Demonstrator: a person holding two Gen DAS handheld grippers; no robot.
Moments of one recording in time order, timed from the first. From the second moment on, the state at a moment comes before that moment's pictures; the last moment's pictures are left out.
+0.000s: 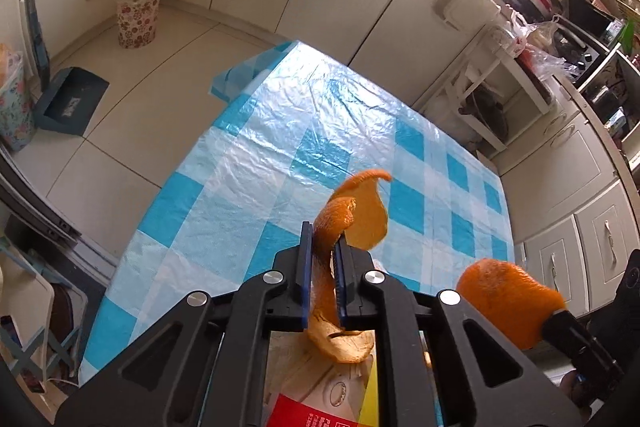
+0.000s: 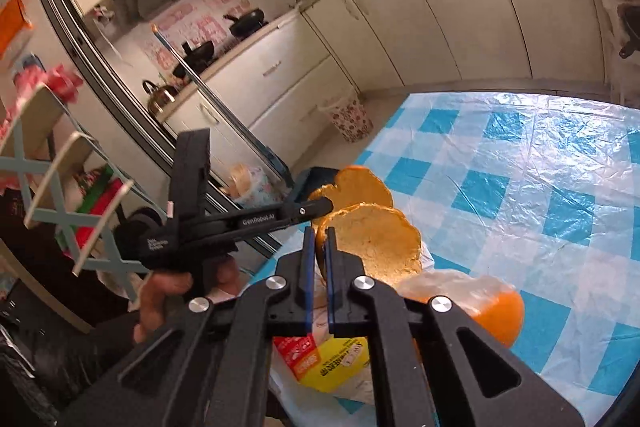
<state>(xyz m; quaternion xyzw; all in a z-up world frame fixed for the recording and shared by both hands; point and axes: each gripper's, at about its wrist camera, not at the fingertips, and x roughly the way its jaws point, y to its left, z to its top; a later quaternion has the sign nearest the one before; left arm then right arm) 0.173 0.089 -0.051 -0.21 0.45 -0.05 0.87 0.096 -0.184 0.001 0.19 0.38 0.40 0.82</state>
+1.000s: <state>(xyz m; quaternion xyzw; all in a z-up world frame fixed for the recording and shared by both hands) 0.133 0.009 -0.018 -0.24 0.43 -0.26 0.83 0.019 -0.358 -0.002 0.19 0.40 0.20 0.87</state>
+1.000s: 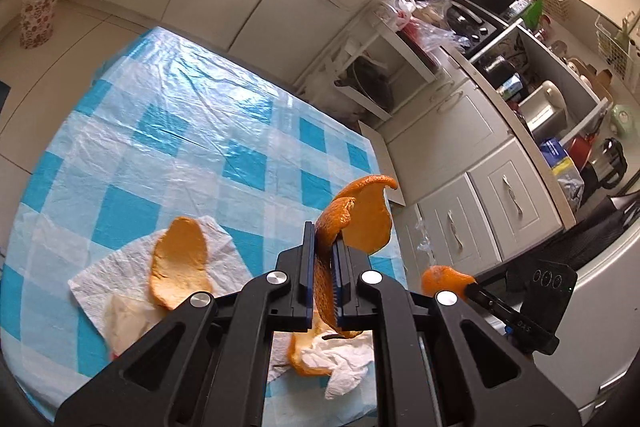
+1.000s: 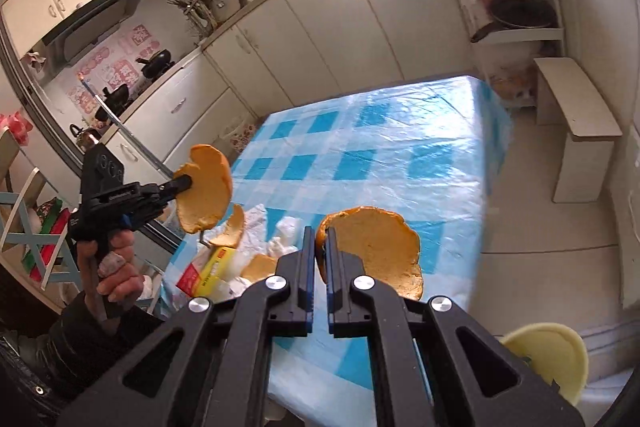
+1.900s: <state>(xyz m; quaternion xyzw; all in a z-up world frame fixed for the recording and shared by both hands) 0.009 -0.318 -0.090 -0.07 0.53 -0.37 0.76 -0.060 -0.507 -0.071 0.25 0.49 0.01 0.84</state>
